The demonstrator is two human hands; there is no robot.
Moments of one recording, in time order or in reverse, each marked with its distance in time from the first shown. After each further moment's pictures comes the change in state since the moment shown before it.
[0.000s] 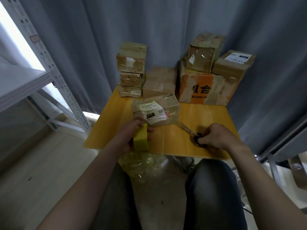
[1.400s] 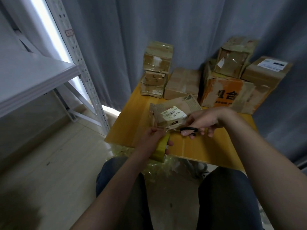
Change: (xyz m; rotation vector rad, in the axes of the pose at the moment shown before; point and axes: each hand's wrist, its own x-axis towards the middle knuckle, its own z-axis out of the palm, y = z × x) left_hand -0.017 -0.036 -0.003 -0.049 0.114 0.205; right_hand 0.036 -0.140 -0.016 -0.142 -0.691 -0.261
